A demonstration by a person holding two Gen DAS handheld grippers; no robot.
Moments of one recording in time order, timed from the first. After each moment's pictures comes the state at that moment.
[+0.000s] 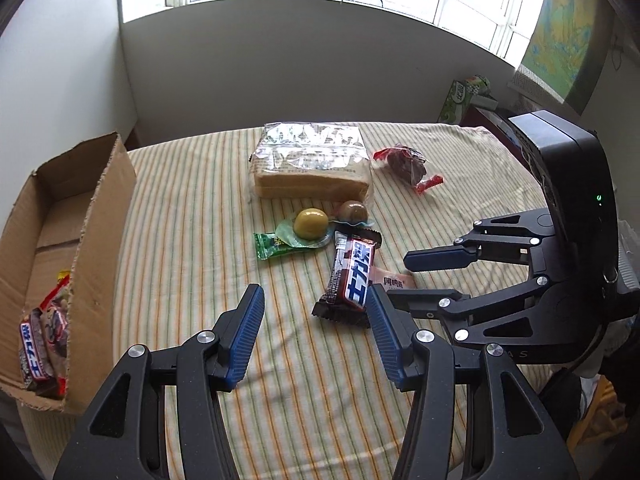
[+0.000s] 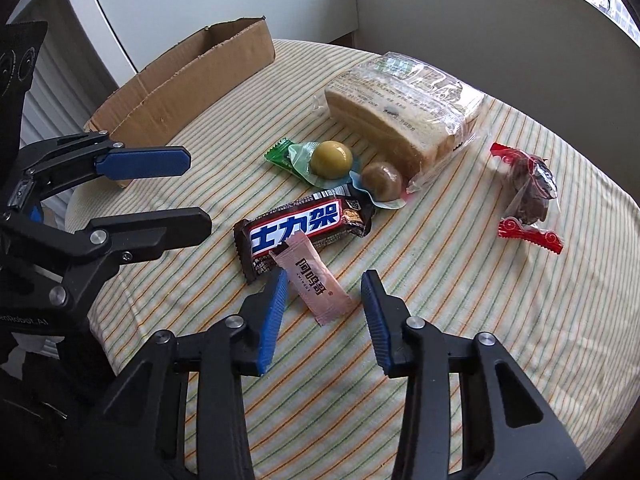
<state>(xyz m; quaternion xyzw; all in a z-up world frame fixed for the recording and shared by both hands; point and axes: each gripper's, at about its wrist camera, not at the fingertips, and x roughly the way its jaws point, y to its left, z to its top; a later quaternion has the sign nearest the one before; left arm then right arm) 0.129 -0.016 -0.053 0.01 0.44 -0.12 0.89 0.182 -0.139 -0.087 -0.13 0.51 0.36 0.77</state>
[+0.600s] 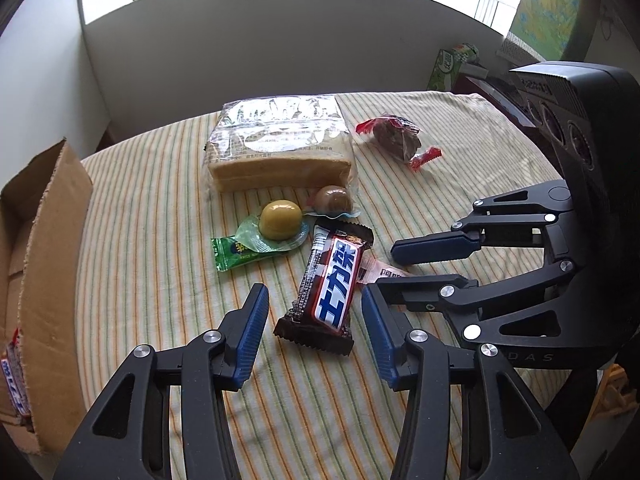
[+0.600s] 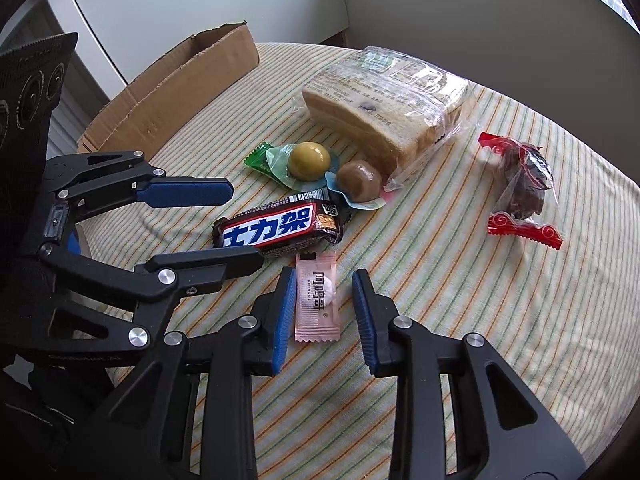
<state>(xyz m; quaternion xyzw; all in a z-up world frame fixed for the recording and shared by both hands) 0.155 -0.044 -0.081 0.04 0.47 -0.15 0.87 0.193 -0.152 -0.092 -0.11 0.51 0.35 0.78</state>
